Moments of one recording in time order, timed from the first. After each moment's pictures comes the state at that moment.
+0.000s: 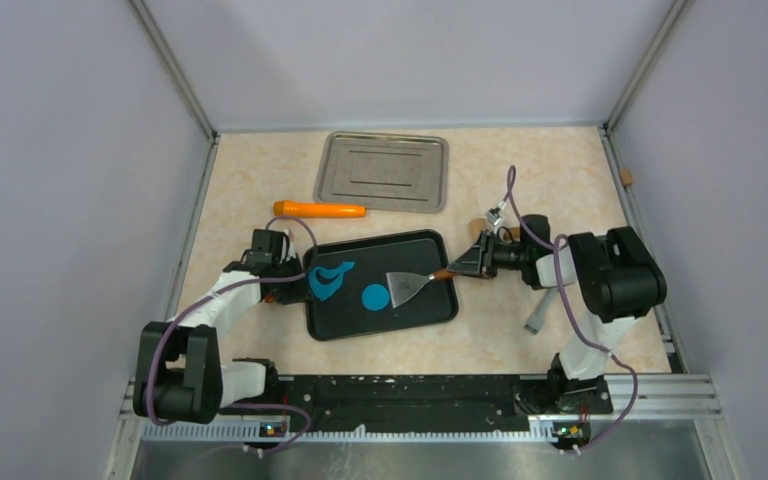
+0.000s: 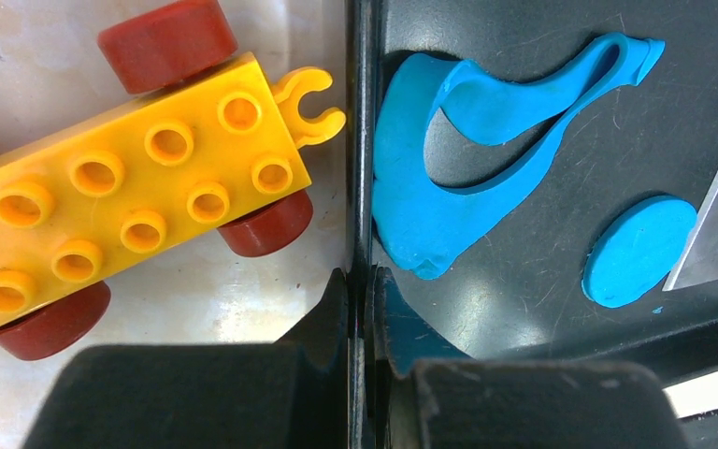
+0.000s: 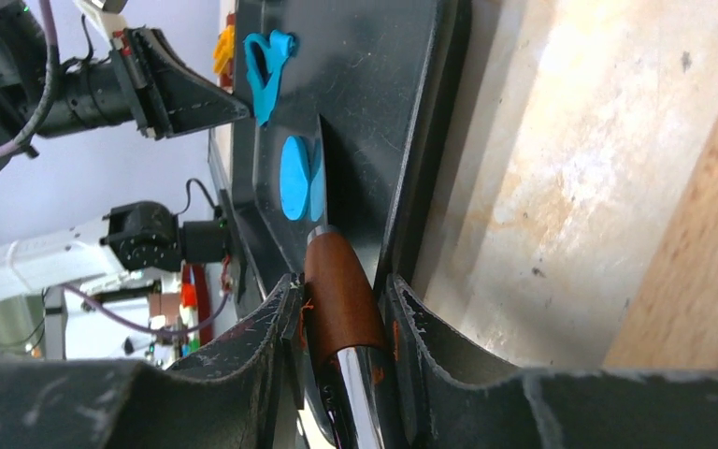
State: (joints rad) left arm -0.11 1.25 0.56 -0.42 0.20 -0.41; right arm 0.16 1.81 0.56 0.62 -1.05 0.64
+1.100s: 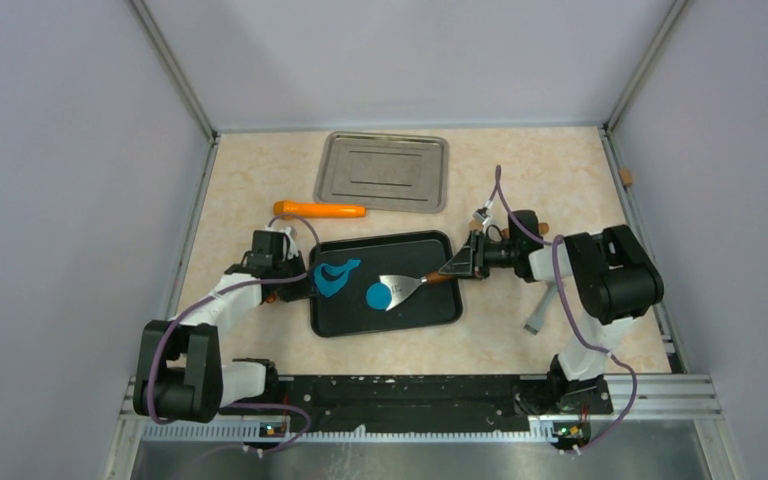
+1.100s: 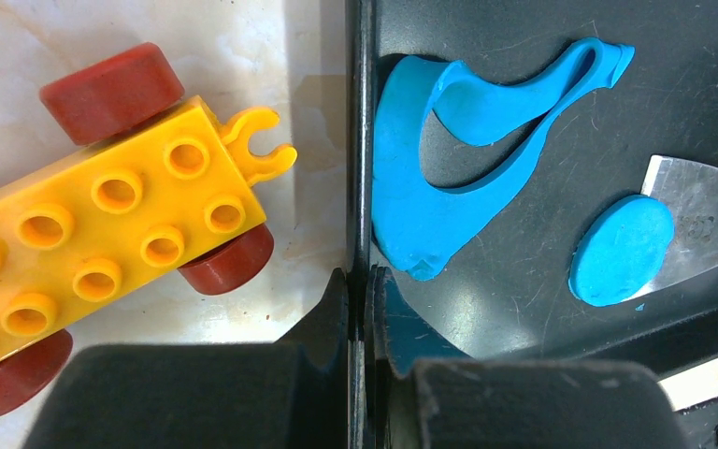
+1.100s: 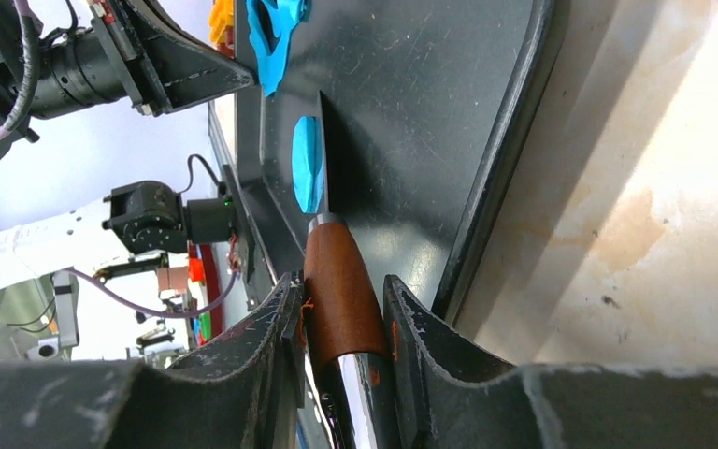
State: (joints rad) left arm -0.11 1.25 0.54 -0.32 0.26 -0.41; right arm 0.23 1.76 0.60 0.43 -1.00 0.61
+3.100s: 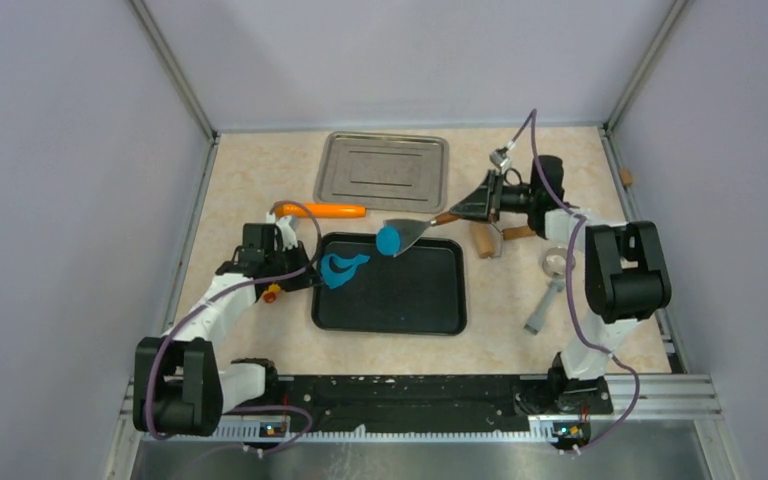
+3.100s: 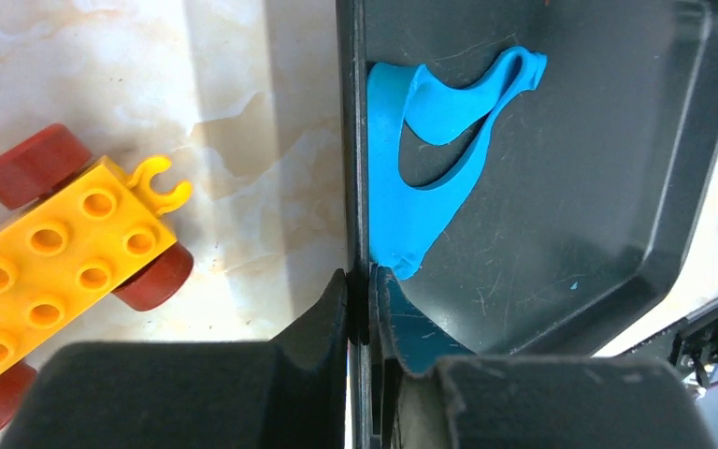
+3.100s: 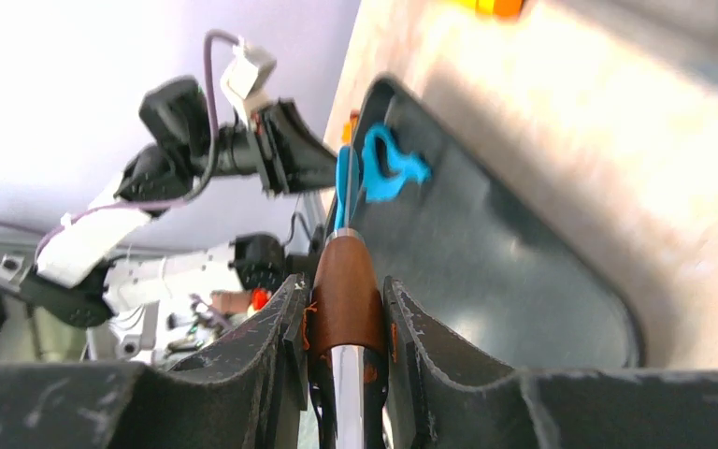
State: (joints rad) left arm -0.07 1.19 0.58 -0.34 0.43 -0.32; right arm 0.12 1.76 0.90 0.44 -1.20 0.84
